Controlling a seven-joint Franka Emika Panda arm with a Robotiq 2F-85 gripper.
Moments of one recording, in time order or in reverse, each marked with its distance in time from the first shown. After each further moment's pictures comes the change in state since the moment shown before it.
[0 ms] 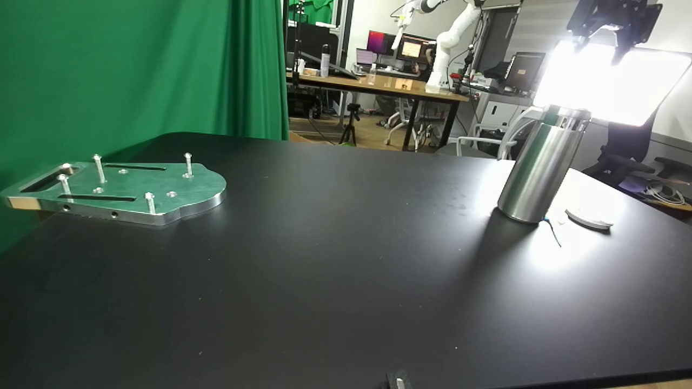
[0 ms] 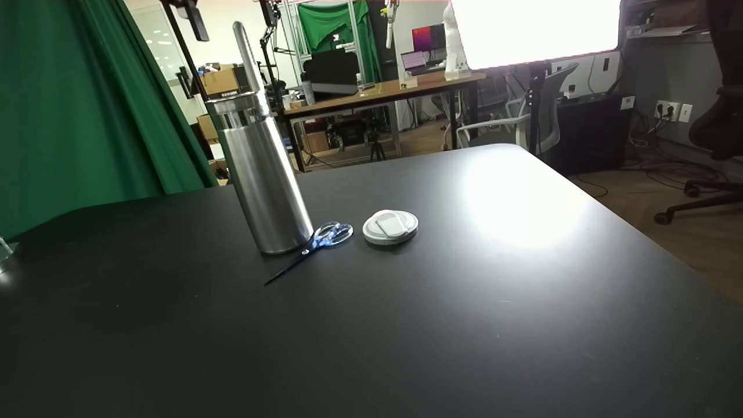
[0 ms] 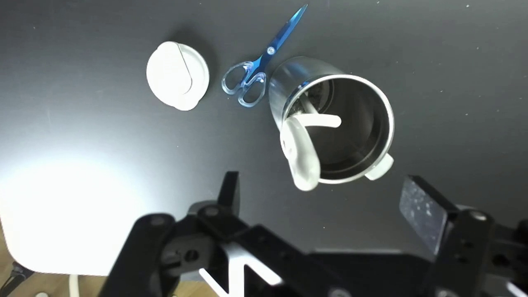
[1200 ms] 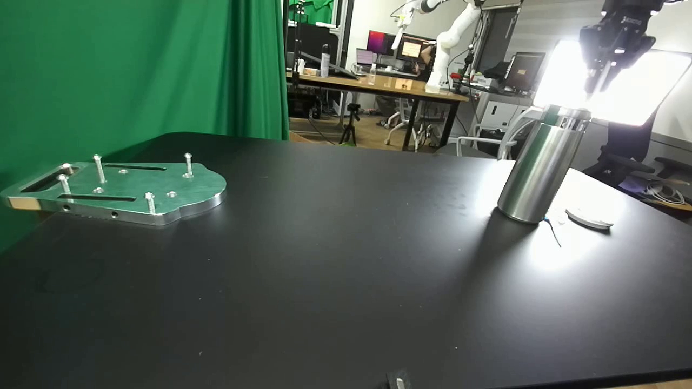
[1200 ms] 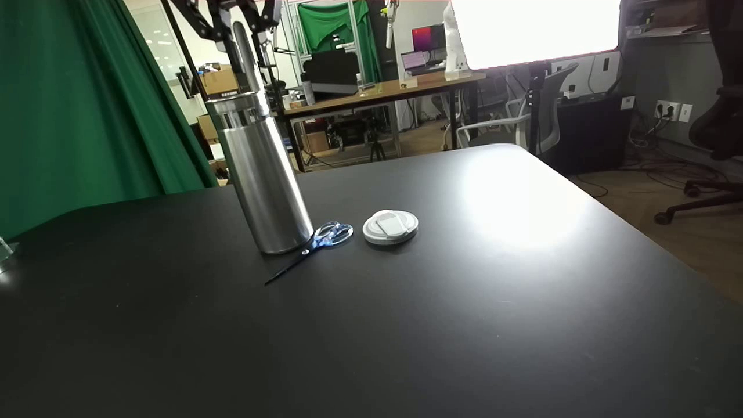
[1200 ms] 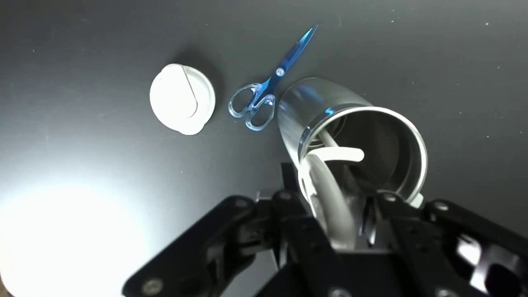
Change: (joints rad) arm -0.015 0.024 -0.004 -0.045 -0.021 0.031 0.000
